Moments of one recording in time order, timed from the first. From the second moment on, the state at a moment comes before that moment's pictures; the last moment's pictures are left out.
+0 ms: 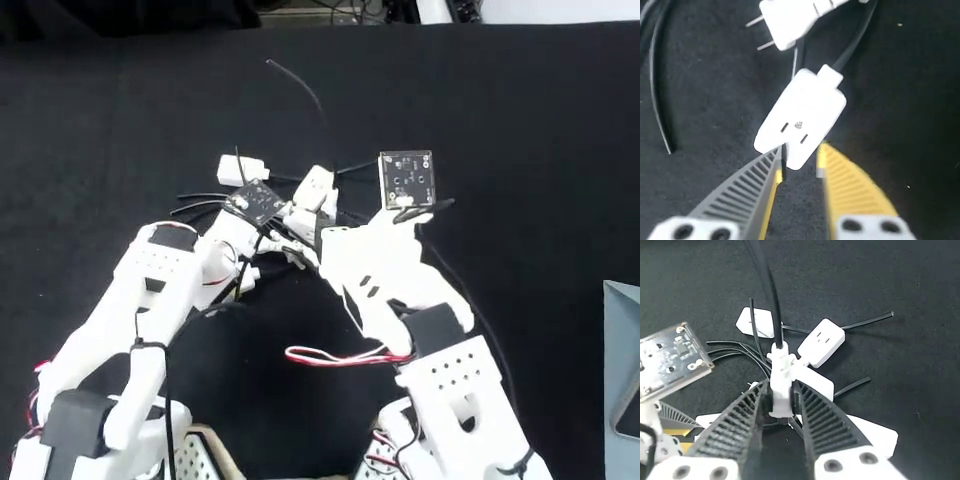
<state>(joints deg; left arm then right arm) 7.8 -17.8 48.0 57.3 -30.3 -21.1 -58.9 62.5 41.2 -15.3</state>
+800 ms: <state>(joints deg) 7.2 -18.1 55.7 38.5 -25.4 -21.1 -58.9 63.3 41.0 -15.3</state>
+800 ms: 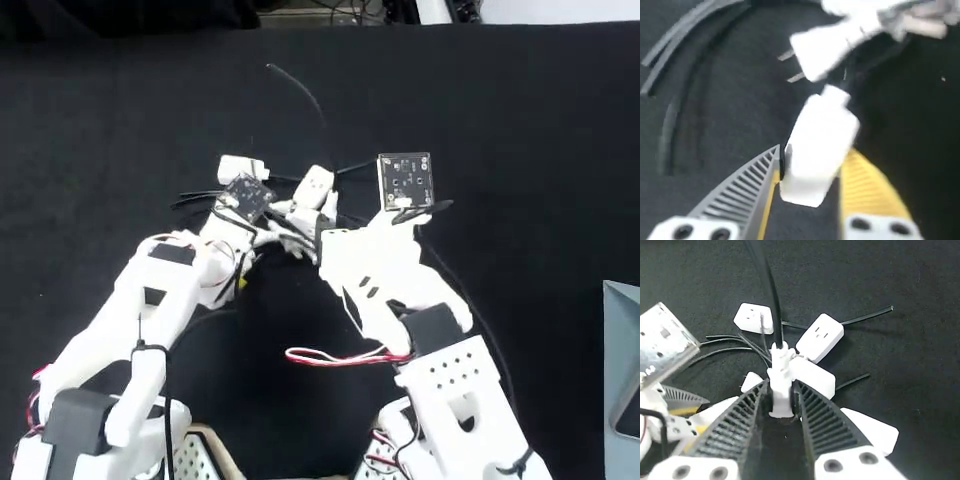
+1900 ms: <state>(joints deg) 7.6 -77.8 49.2 84.0 -25.3 -16.5 -58.9 63.3 41.0 -15.3</state>
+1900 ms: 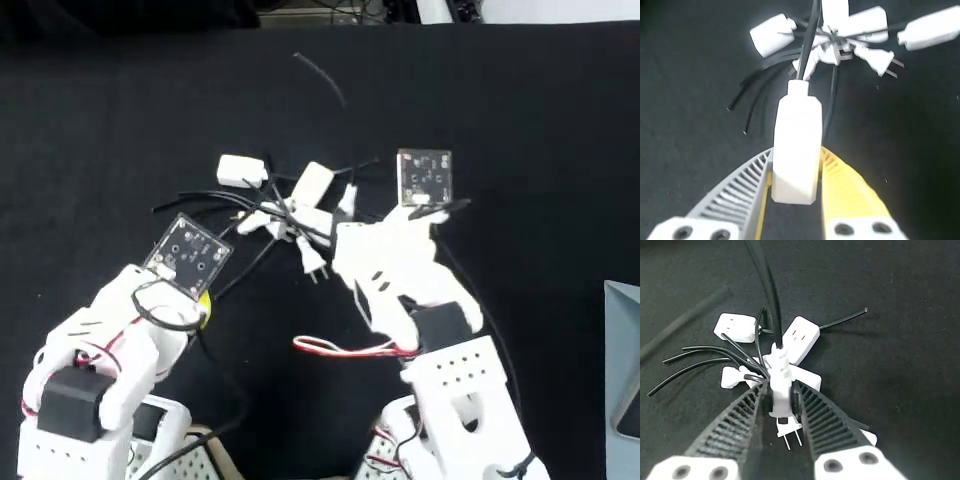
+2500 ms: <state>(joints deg) 11.3 -77.9 85.1 60.4 -23.7 -16.5 -58.9 63.3 41.0 -15.3</state>
